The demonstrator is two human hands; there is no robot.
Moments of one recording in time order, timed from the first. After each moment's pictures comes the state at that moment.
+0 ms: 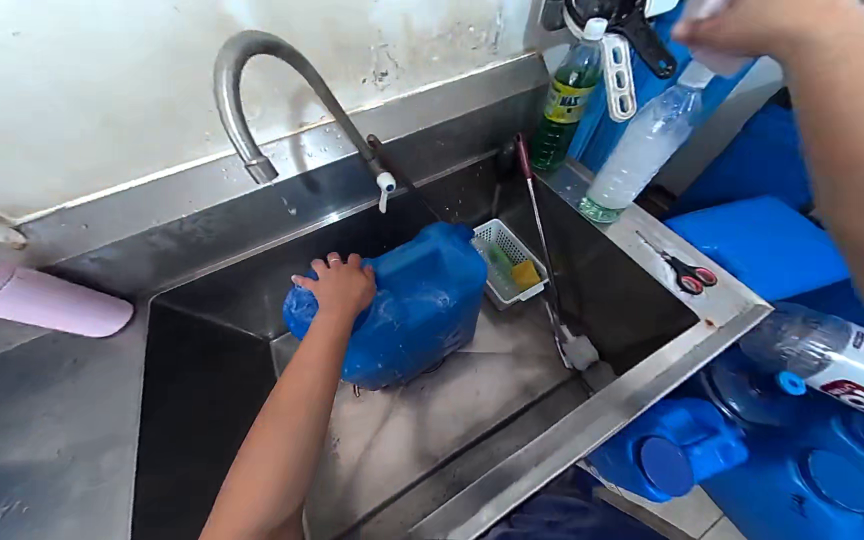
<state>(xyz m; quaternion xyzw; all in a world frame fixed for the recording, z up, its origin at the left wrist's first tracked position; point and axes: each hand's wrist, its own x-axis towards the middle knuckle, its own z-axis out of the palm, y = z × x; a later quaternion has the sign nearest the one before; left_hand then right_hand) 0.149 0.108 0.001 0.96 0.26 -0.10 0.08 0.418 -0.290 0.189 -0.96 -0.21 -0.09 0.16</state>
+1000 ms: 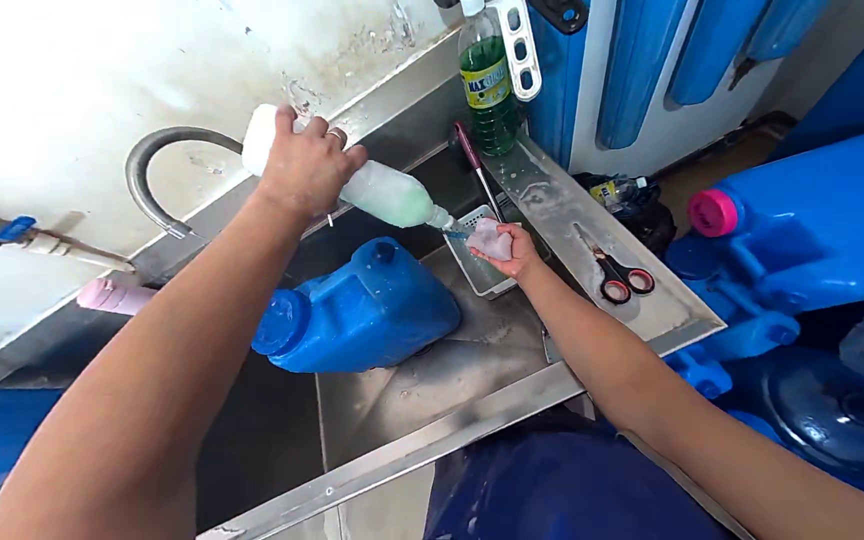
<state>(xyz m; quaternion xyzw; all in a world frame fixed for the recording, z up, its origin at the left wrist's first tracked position) 0.276 -0.093 0.176 0.94 -0.06 -0.06 -0.32 0.356 -0.269 -0.126 -0.25 0.13 0.36 0.89</state>
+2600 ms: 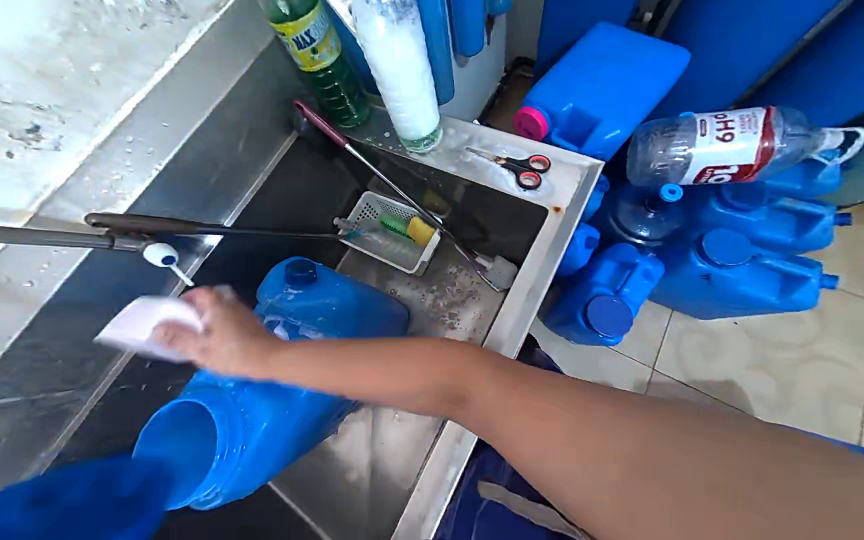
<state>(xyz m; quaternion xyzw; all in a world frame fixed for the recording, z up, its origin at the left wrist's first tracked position) 0.040 0.098 0.029 0.64 0.18 0.35 0.66 0.191 -0.039 0.008 -0.61 -0.20 0.12 0.76</state>
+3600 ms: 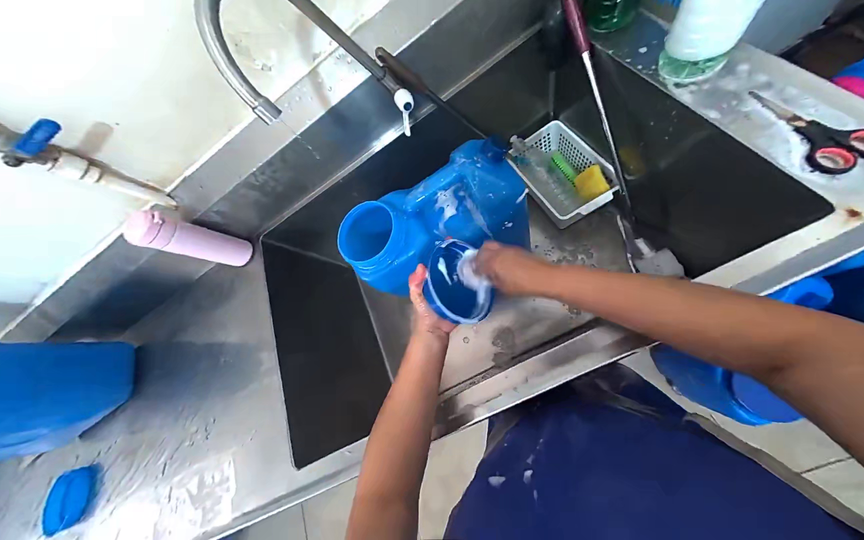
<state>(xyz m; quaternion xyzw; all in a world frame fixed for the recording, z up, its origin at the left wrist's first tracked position) 0.034 -0.008 -0.068 0.38 0.20 0.10 0.90 0.142 -0.142 -0.067 -0.73 -0.54 0.21 0.36</state>
